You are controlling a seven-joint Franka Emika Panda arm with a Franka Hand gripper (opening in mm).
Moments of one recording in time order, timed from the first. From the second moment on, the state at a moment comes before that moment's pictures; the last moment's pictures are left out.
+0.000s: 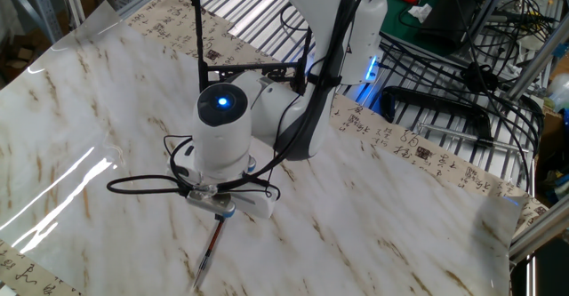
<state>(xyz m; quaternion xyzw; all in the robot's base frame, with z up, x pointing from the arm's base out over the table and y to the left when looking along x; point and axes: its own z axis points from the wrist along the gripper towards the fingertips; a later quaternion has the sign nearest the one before) 0.589 -0.014 0.072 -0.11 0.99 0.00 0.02</state>
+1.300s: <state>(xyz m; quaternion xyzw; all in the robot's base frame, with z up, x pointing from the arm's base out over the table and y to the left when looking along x) 0.588 -0.013 0.072 -0.08 1.00 0.00 0.00</state>
